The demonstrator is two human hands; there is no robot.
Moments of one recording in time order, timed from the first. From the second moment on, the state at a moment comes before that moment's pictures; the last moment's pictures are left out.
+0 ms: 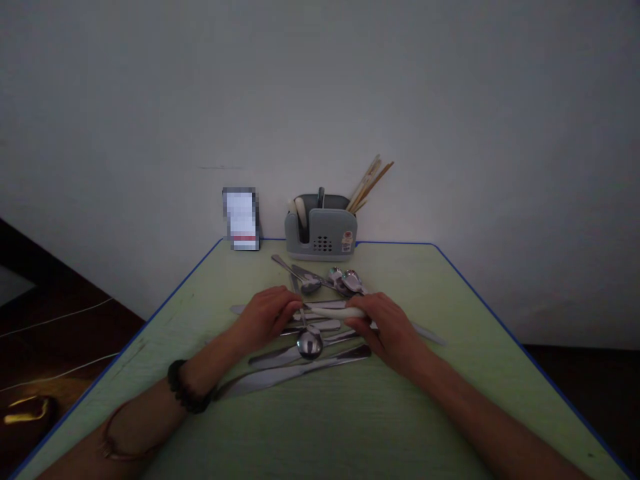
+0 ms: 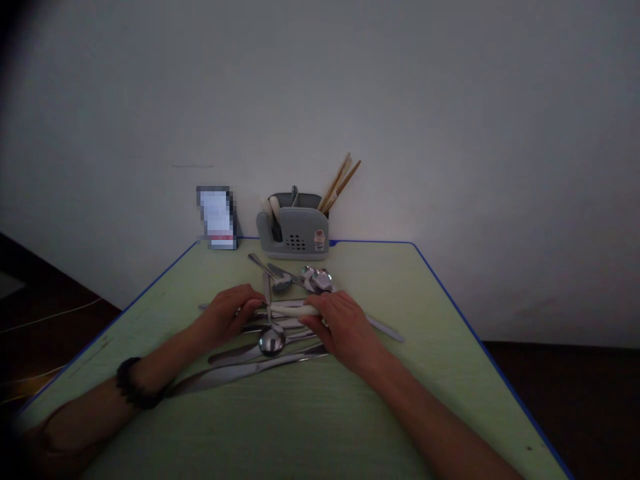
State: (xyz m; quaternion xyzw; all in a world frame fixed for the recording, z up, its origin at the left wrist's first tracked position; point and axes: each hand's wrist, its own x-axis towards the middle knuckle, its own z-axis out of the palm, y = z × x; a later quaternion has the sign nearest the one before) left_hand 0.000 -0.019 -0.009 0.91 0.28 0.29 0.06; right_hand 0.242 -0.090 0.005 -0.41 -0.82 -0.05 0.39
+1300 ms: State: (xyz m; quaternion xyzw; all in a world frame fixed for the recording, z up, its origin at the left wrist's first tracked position) left_hand 0.021 0.063 0.034 0.71 0.43 0.56 0.00; right_hand 0.244 -0.037 0.156 -0.44 -0.78 -0.05 0.45
